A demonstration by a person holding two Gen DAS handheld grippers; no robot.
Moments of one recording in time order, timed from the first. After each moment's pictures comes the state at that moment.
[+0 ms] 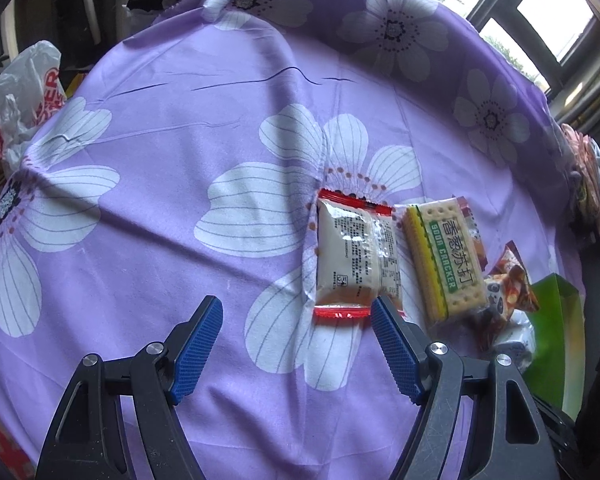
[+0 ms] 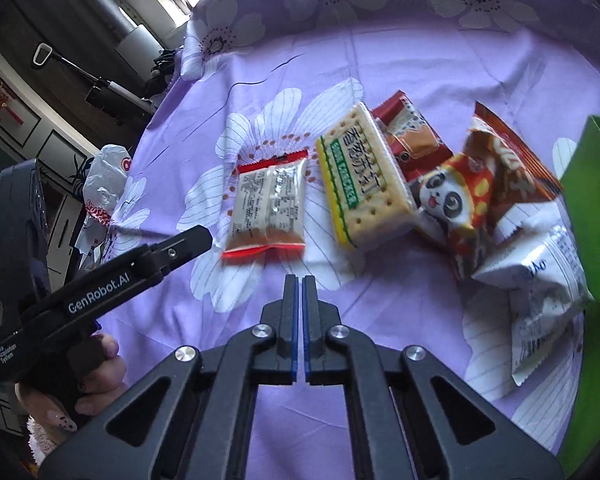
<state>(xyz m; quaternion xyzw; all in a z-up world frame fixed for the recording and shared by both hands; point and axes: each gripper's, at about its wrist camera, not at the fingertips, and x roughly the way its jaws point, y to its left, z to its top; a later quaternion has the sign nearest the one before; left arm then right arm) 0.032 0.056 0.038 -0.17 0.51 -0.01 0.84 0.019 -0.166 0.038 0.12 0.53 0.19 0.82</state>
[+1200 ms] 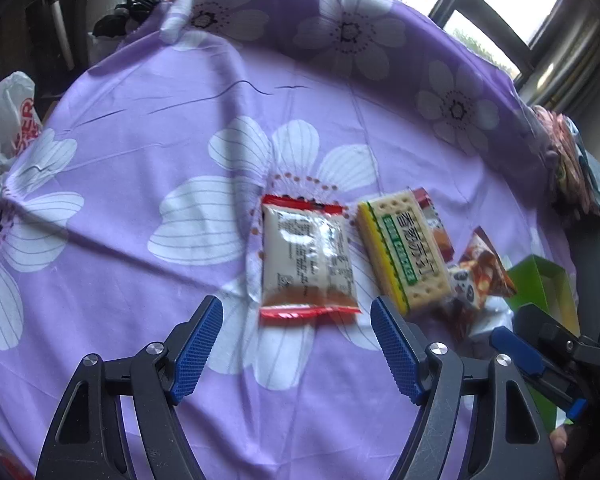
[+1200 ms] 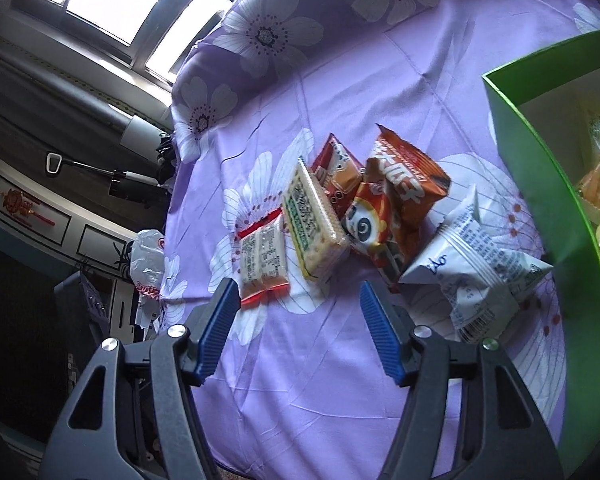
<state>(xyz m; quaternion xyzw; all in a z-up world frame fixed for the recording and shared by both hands) 0.034 0.037 0.048 -0.16 0.48 -0.04 0.86 0.016 -0.239 0.057 0.31 0.48 0.19 0.80</state>
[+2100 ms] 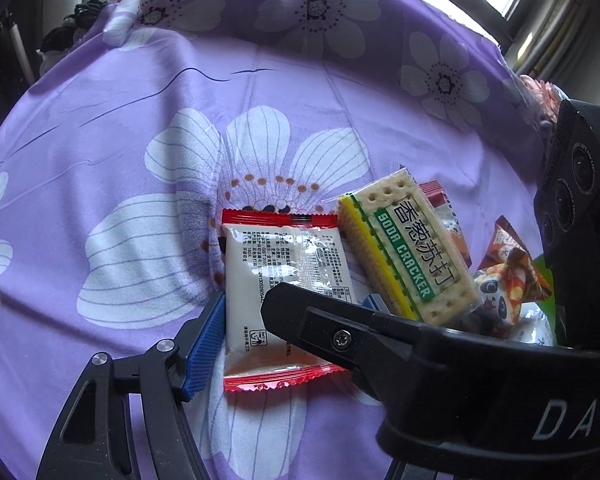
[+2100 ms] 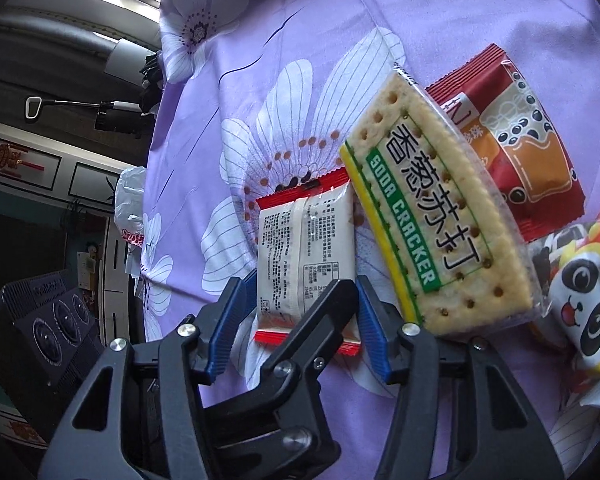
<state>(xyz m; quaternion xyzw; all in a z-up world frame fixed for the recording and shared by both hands) 0.075 0.007 0.013 -0.12 0.49 -0.09 0.86 0.102 -0.138 0.000 0.25 0.59 0.24 0.73</state>
